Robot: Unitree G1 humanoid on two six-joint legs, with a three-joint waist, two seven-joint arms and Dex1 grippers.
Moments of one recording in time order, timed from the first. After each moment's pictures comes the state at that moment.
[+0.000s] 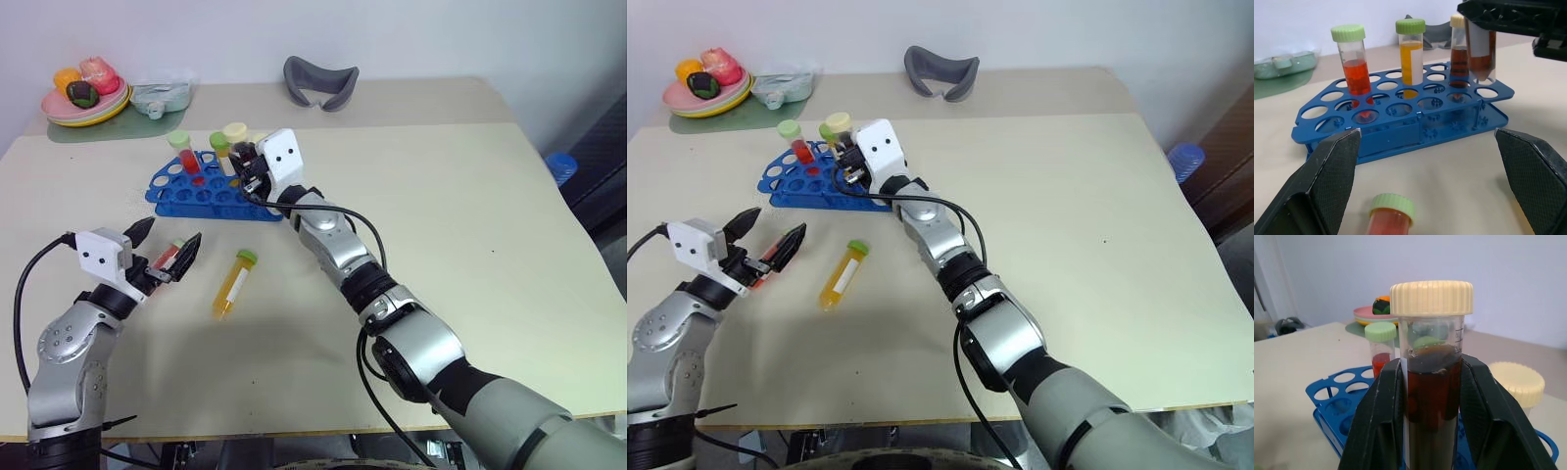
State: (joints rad) left arm 0.05 0.47 0.37 -0.26 -0.44 0.17 -0.56; right arm -1.03 0.17 0.20 0.89 0.15 -0.21 0.24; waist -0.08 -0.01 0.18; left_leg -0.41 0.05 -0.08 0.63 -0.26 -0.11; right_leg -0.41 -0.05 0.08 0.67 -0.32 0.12
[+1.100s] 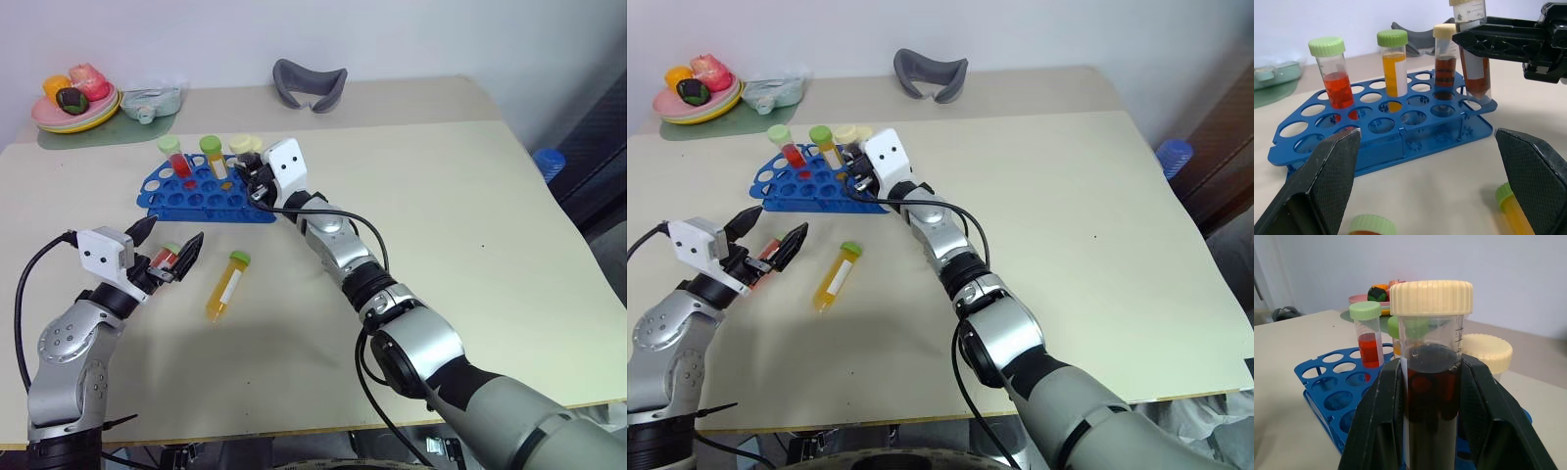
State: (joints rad) left arm 0.05 0.47 0.36 -0.28 -0.45 0.18 -0.56; right arm -1.07 0.19 0.13 1.01 0.08 -0.26 0.32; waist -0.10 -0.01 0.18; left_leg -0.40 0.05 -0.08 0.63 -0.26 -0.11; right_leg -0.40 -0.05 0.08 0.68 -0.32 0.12
